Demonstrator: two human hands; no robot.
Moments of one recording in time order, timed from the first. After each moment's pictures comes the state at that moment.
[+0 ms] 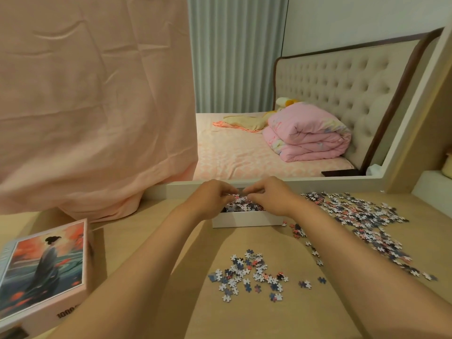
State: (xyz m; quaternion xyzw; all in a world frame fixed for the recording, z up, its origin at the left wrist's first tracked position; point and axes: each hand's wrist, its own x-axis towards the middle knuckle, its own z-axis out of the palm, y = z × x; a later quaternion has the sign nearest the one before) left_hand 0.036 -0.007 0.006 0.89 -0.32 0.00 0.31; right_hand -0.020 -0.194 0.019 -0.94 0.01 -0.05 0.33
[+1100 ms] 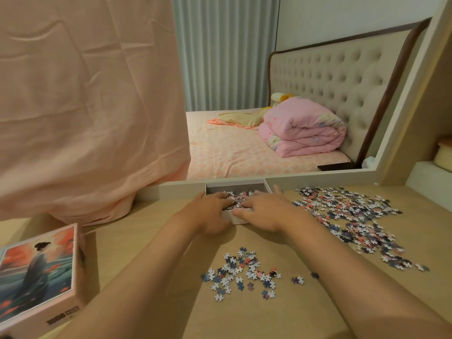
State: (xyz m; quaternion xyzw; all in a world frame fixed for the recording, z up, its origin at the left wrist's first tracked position) left_hand 0.025 -0.016 -0.012 0.93 -0.37 -0.02 0.02; right_hand -0.039 -0.189 0.004 -1.00 -0.03 0.06 0.06
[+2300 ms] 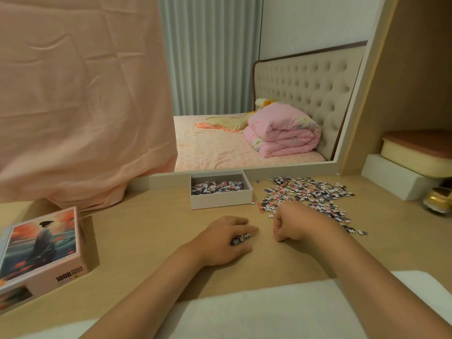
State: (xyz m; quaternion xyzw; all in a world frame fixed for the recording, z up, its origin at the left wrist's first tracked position) left_hand -0.093 -0.036 -0.062 0.85 -0.48 -0.02 0.21; right_hand -0.167 -0.237 0.008 -0.98 0.12 0.11 0.14
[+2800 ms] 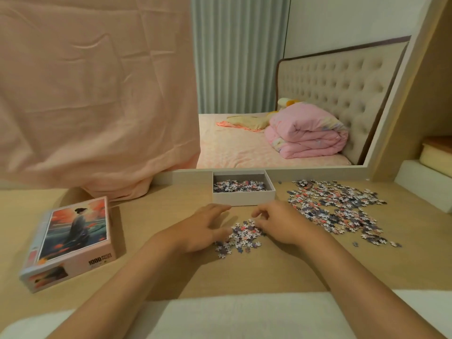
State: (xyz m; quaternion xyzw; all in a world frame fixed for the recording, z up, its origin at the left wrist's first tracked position) left_hand -0.077 0.043 -0.029 0.90 -0.34 -0.09 0.25; right_hand -0.135 -0.185 -0.012 -0.97 0.00 -0.02 0.22
